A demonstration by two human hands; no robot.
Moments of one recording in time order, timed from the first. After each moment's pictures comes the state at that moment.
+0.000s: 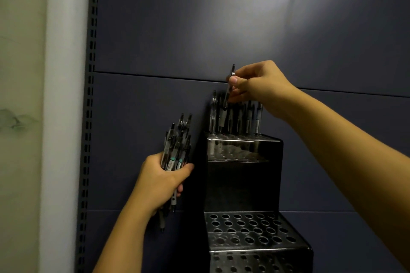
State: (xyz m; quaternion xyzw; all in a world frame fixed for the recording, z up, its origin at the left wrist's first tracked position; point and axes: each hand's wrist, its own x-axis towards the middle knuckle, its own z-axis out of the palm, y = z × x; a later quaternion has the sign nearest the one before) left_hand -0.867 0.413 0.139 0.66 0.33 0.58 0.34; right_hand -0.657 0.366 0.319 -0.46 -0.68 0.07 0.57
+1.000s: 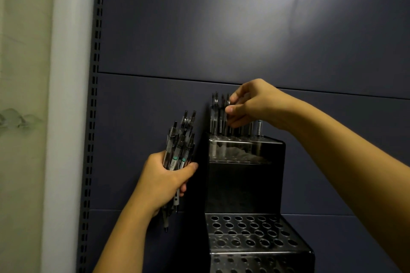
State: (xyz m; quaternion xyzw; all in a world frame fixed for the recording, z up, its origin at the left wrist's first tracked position) left_hand -0.865 0.408 0.143 0.66 0.30 0.59 0.35; right_hand -0.658 0.362 0.306 -0.53 -0.70 0.15 0.46
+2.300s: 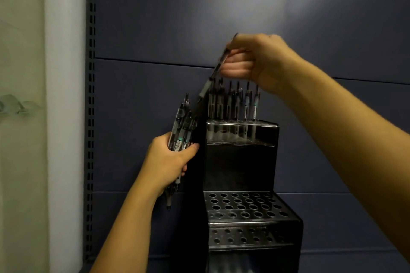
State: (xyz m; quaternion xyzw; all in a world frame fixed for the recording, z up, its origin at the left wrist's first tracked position) left_hand -0.856 0.402 0.143 0.66 0.30 0.60 0.34; right_hand -0.687 0.331 0.333 -0.39 -0.60 0.27 0.65
